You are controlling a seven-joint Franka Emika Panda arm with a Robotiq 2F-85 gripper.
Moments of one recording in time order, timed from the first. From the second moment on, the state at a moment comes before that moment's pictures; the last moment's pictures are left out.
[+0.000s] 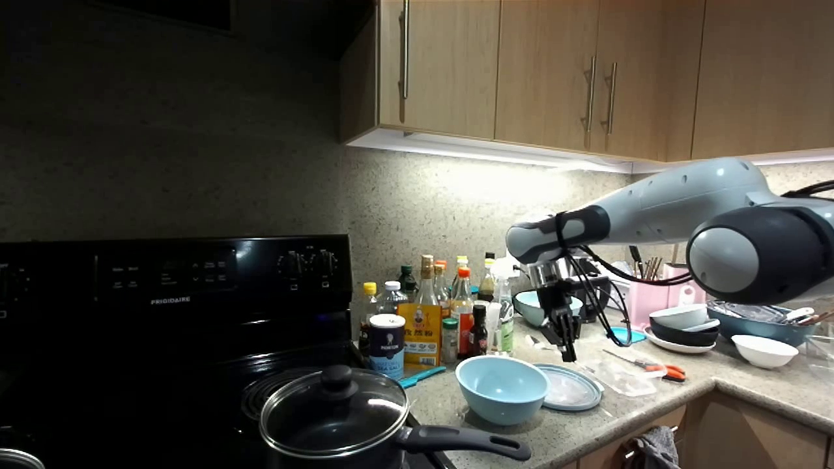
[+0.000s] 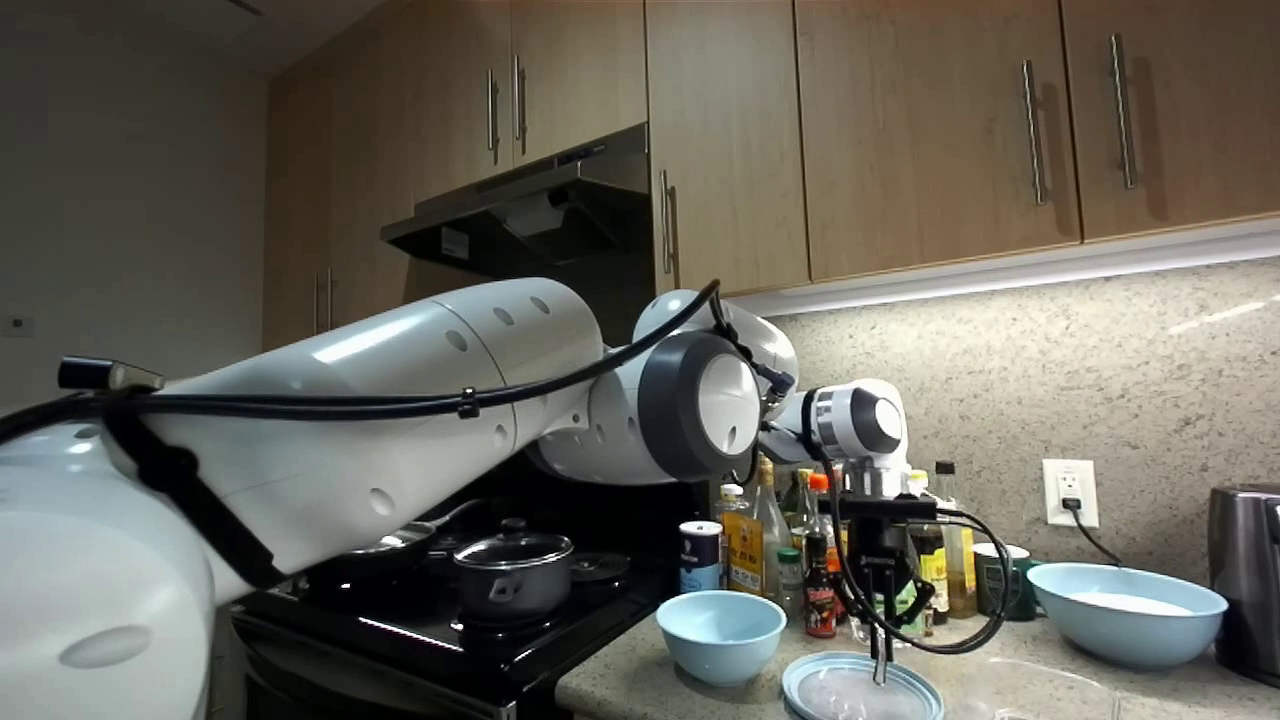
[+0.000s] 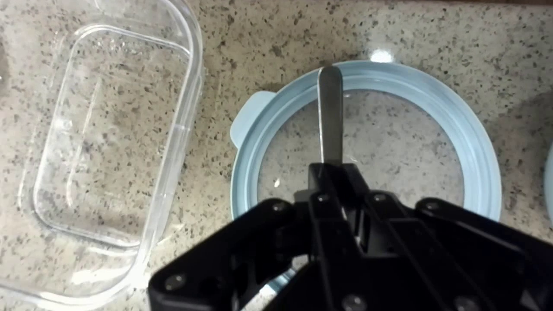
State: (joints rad) arm -0.19 1.11 -0.08 -0.71 -0.05 1.50 -0.27
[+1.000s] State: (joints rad) arm 0.00 0.73 -0.07 -1.19 -0.10 1.48 -0.23
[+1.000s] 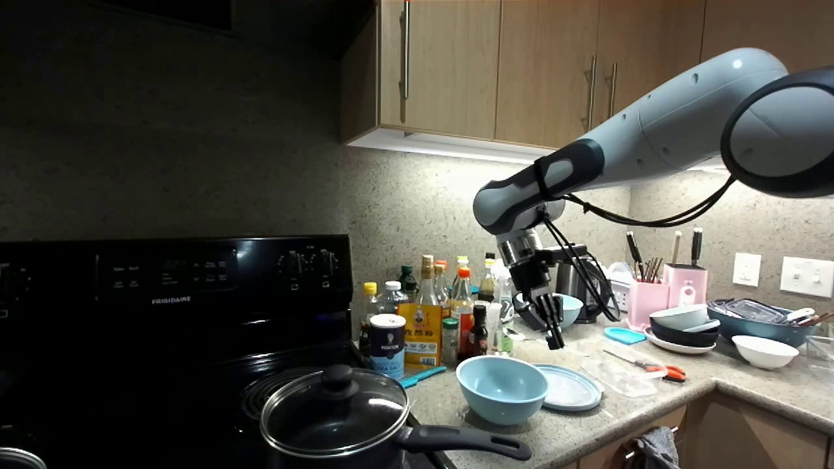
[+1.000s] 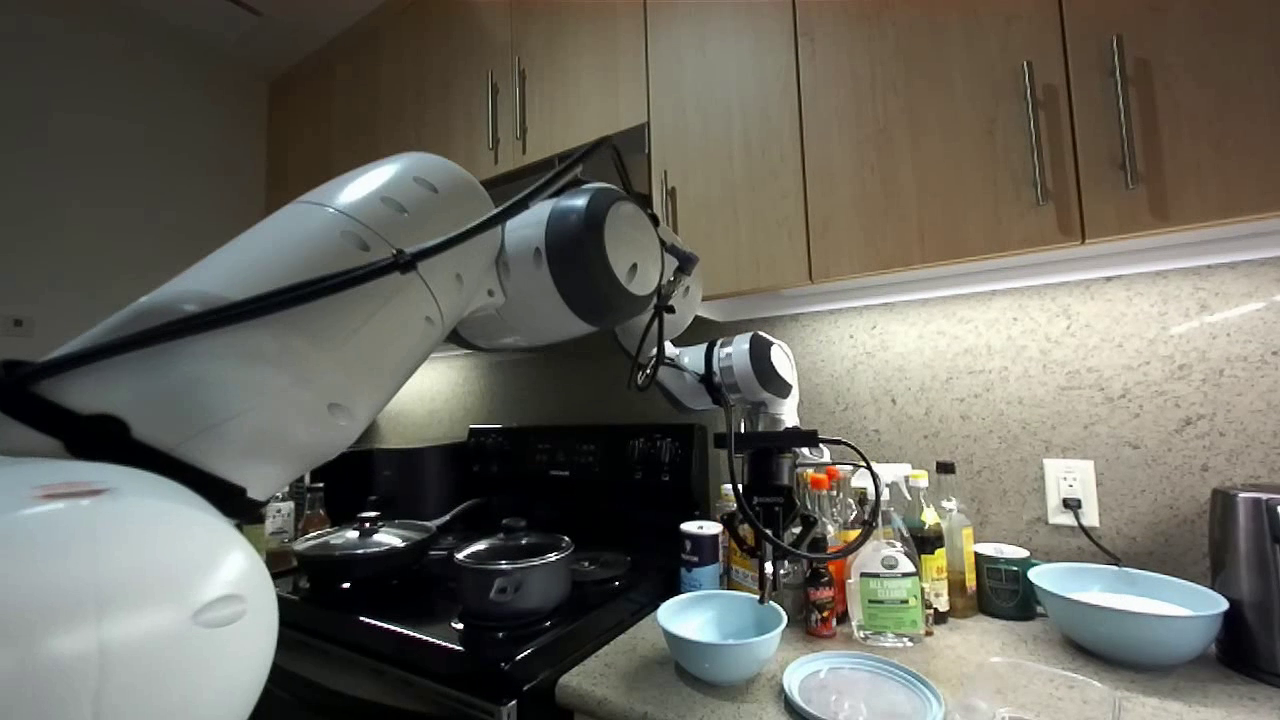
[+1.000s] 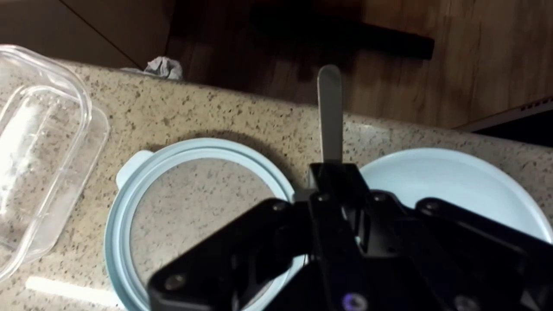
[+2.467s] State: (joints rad) arm 0.09 0.92 0.00 -1.04 -0.25 1.37 -0.25
